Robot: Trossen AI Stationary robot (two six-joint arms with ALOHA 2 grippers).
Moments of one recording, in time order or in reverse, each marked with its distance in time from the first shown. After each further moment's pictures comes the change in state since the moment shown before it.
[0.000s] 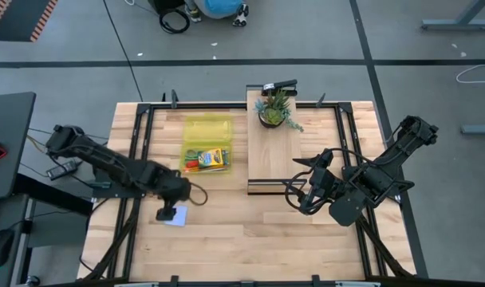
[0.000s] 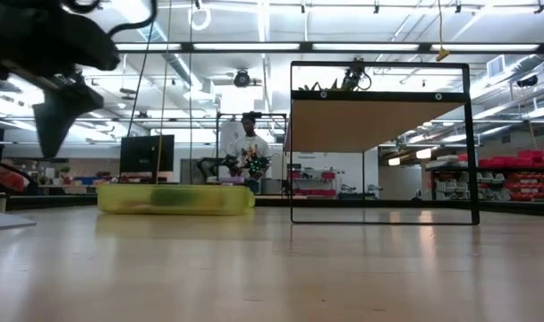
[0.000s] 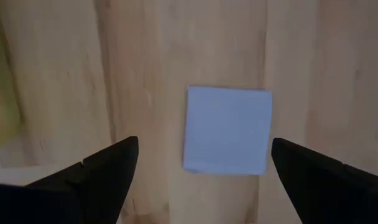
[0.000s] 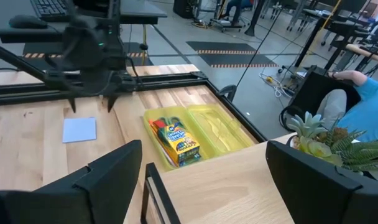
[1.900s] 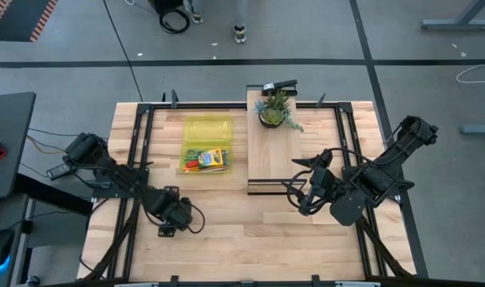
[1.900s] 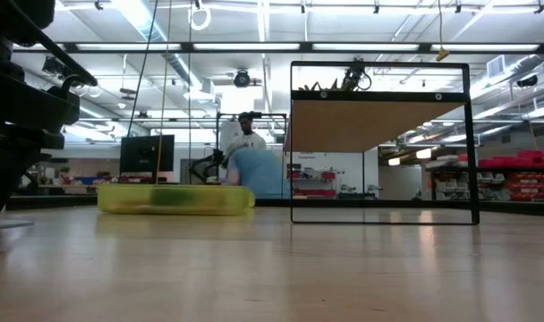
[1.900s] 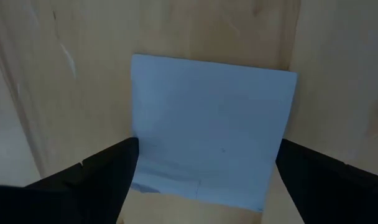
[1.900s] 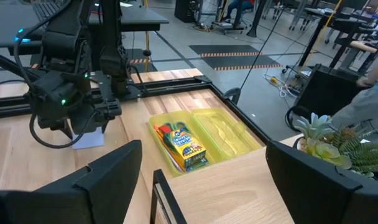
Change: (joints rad) left arm -0.253 0.326 -0.051 0.154 -0.069 -0.269; right arm 0.002 0.000 0.000 0.045 0.000 0.000
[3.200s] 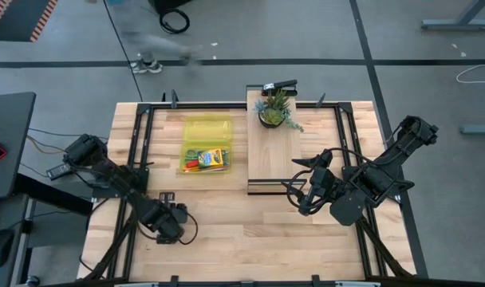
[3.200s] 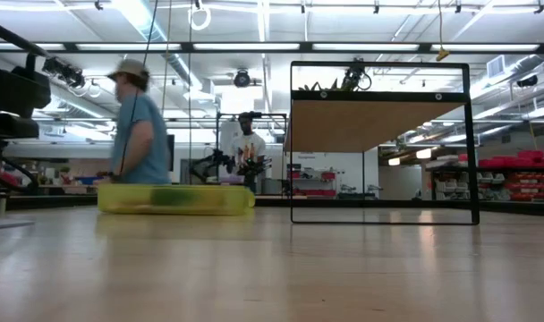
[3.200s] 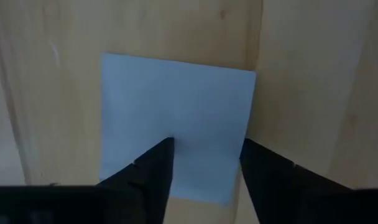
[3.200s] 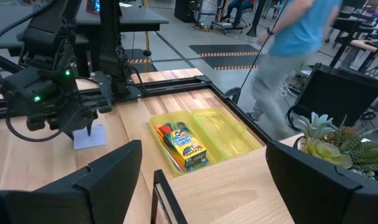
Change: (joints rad) left arm -0.132 0.002 0.019 -0.012 -0.130 -0.174; right arm 0.000 0.000 0.000 0.000 0.000 0.006
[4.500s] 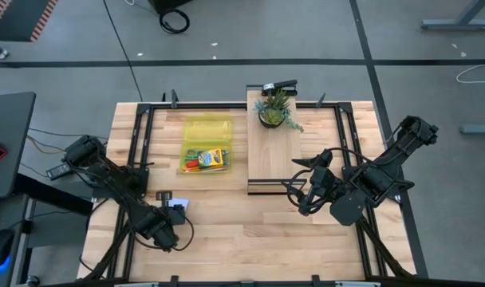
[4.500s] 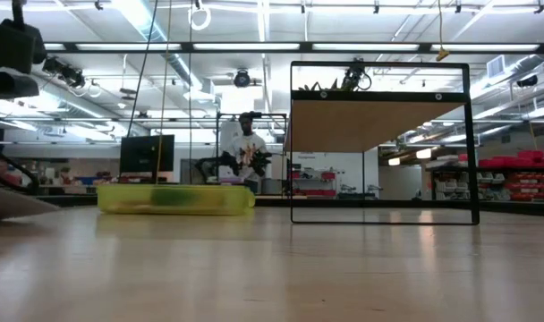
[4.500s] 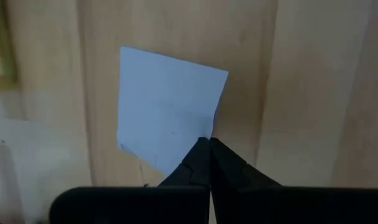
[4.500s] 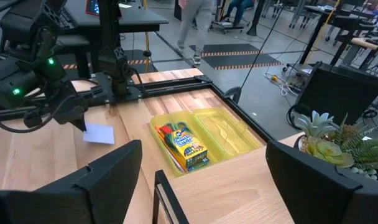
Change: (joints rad) left arm -0.090 0.001 0.126 -0.185 -0.138 -0.099; right arm 0.000 0.000 0.000 0.000 0.000 0.012
